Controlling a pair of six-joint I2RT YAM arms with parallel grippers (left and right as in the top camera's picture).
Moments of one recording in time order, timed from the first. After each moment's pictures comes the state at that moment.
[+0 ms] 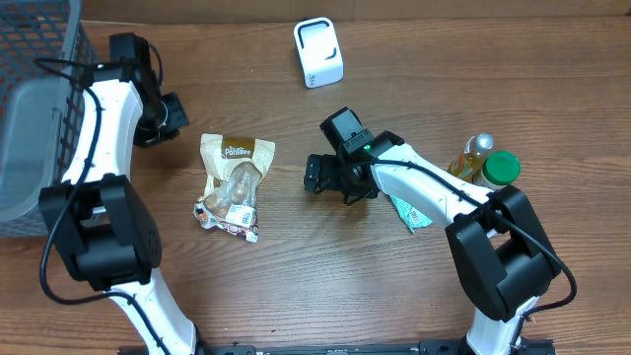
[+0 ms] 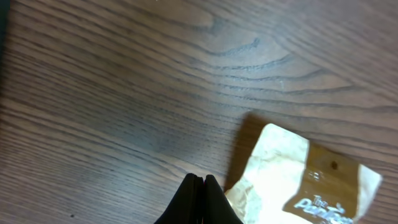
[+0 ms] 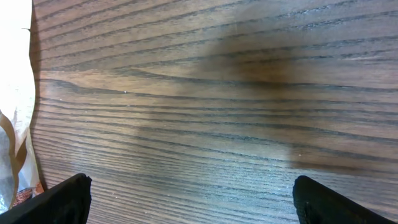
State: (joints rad) left arm 0.14 2.06 1.73 -1.07 0.01 -0.29; right arm 0.58 1.94 1.30 -0.62 -0.14 0.67
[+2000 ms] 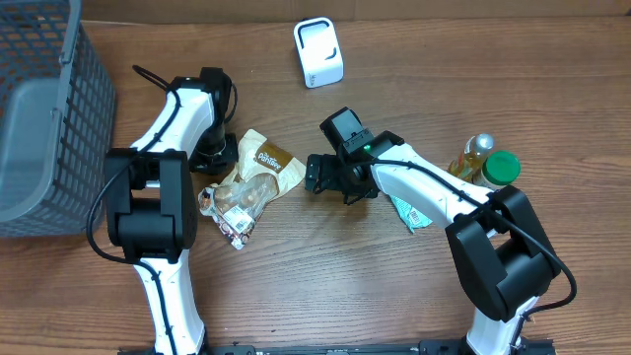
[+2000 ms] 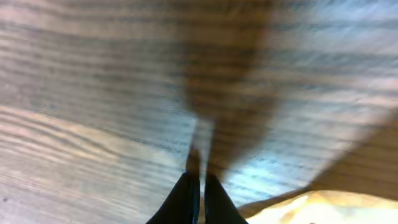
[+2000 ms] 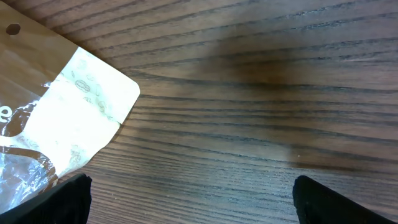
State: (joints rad) left arm -0.08 2.21 1.64 -1.13 -0.16 -0.30; right arm 0.58 1.94 1.30 -0.62 -0.14 0.67
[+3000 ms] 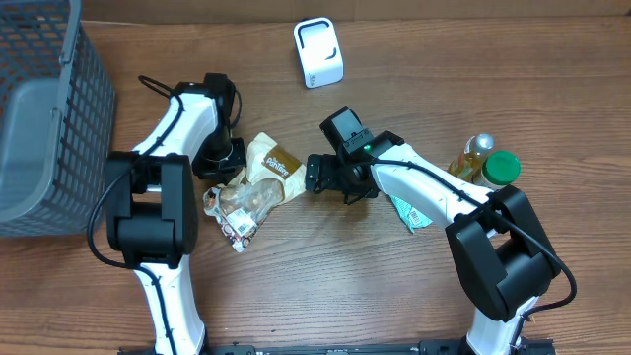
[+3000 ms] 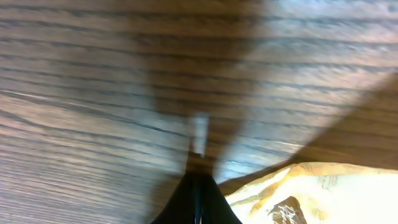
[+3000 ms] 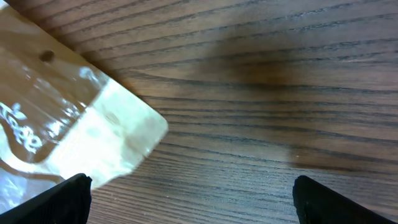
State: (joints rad) left arm -0.11 2.18 1.59 -1.12 -0.03 -0.31; right arm 0.58 1.94 1.30 -0.62 -0.14 0.67
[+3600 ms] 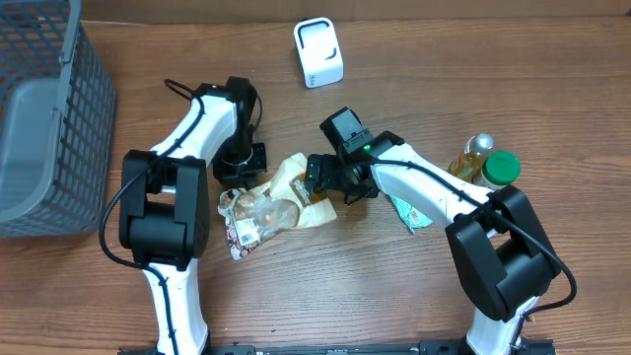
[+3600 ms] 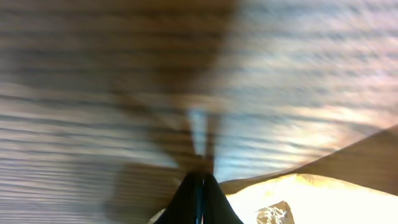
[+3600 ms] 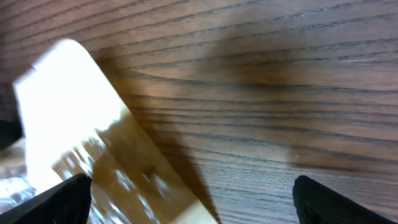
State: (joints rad) left arm -0.19 2.18 1.58 -1.14 0.10 -0.30; right arm 0.58 1.94 1.30 -0.62 -0.14 0.67
